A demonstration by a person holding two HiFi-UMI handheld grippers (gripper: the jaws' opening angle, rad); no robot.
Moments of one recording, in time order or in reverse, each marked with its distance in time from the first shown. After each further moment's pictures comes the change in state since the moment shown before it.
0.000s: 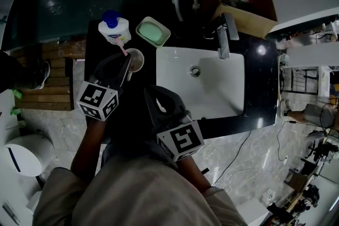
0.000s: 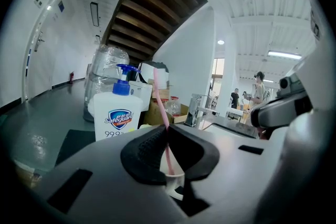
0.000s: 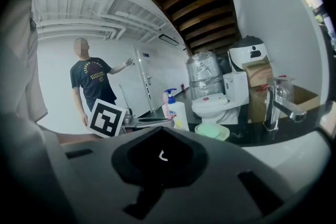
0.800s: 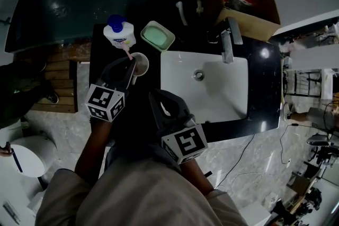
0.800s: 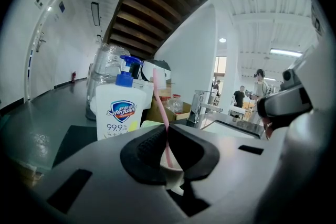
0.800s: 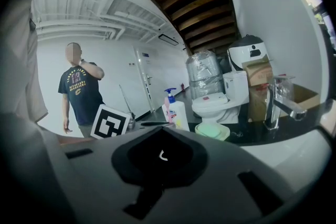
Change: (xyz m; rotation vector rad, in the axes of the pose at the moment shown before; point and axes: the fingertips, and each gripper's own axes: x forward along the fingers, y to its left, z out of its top) left arm 0.006 0.007 -0.016 0.001 0.015 0.022; right arm 0.001 -0.001 -0.002 0.007 0.002 -0.001
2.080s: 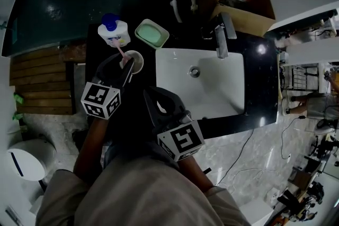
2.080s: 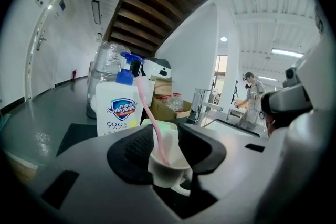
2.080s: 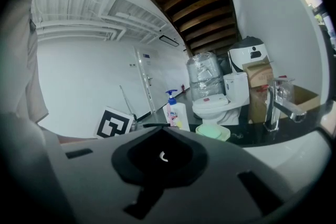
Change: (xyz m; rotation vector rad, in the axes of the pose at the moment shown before) left arm 0.000 0.001 -0.003 -0.010 0.022 0.004; right arm -0.003 0.004 0.003 -0.006 -0.012 0.004
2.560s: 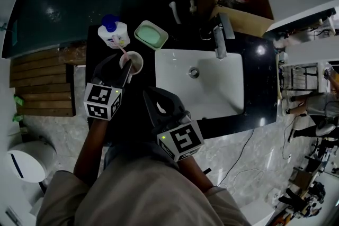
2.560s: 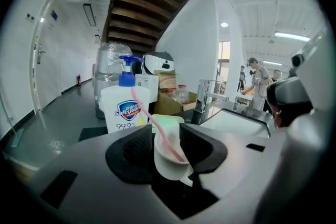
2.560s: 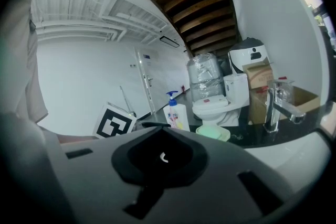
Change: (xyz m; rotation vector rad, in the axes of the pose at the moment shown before) left arm -0.005 0.007 -0.003 0.090 0.093 0.084; right arm -0.001 0.002 0.002 -0.006 -0.008 -0.001
